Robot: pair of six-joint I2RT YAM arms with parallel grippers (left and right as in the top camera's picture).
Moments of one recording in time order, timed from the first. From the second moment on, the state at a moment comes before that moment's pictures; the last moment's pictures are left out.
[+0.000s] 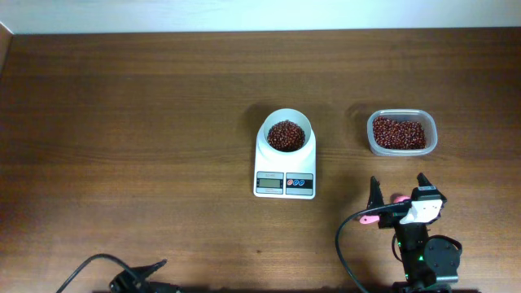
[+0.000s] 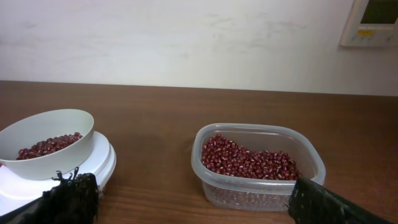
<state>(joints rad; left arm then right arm) -0.14 0.44 1.35 -1.69 0.45 0.65 0.03 0.01 0.01 -0.08 -0.04 0.00</state>
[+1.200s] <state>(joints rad) 0.02 0.01 1.36 -1.69 0.39 0.64 0.03 0.01 0.01 -0.08 -0.04 0.00</state>
